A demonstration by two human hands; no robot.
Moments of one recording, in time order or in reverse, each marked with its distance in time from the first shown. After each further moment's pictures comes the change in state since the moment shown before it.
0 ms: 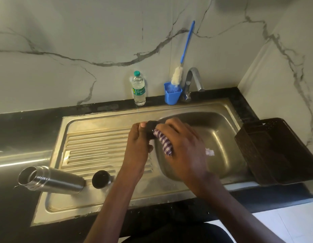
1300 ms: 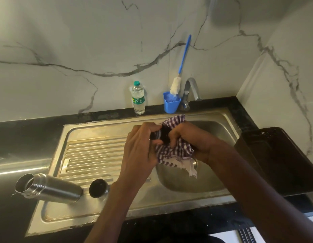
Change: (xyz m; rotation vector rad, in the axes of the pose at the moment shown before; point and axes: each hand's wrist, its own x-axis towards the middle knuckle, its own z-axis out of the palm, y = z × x) left_hand -0.013 0.017 0.004 0.714 0.026 0.876; right_hand 0.058 0.016 -0.048 1.112 -0.623 0.895
